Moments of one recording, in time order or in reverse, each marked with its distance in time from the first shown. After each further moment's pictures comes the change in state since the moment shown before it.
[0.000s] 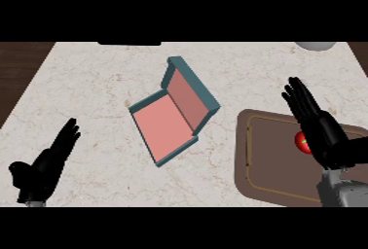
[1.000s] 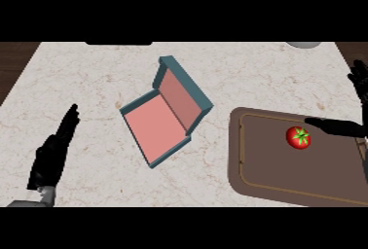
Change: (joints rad) left arm -0.083 -0.031 -0.025 -0.049 -0.199 0.158 0.102; right arm -0.165 -0.190 -0.252 0.456 0.194 -0.112 -0.372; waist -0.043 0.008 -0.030
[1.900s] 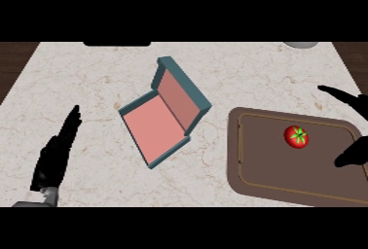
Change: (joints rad) left arm 0.007 -0.028 0.008 -0.008 -0.032 -0.004 0.019; right arm 0.006 -0.315 0.303 -0.191 0.230 0.513 0.469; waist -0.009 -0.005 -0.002
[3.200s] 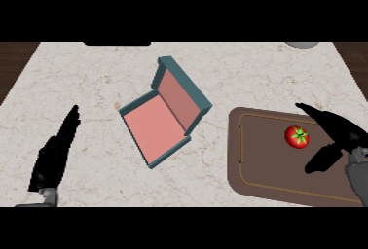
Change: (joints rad) left arm 0.016 -0.100 0.108 -0.038 -0.111 -0.107 0.024; right arm 0.046 0.256 -0.039 0.038 0.332 0.002 0.081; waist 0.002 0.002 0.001
